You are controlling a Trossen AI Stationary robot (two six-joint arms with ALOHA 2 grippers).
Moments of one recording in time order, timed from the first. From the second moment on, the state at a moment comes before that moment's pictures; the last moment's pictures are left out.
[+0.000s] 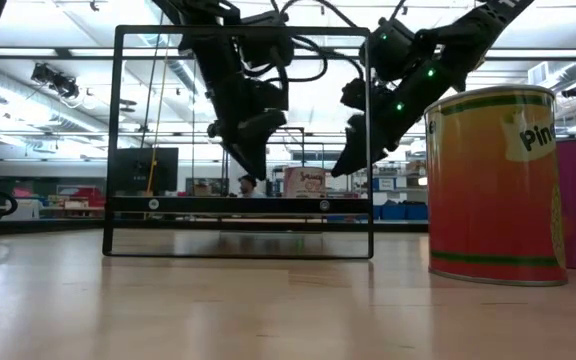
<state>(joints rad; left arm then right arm) 0.19 1.78 1.27 -0.58 -0.36 -0.24 -0.27 1.53 0.82 0.01 0.21 -0.03</state>
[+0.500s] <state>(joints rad) 0.20 1.85 1.27 -0.42 -0.37 -0.24 -0.27 1.56 0.82 0.07 0.18 -0.02</state>
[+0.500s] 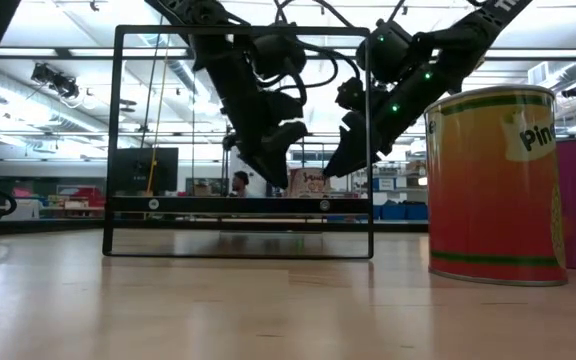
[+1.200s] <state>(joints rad) 0.21 1.84 1.27 -0.39 -0.56 -0.26 -0.32 1.57 0.82 0.04 0.21 -0.03</state>
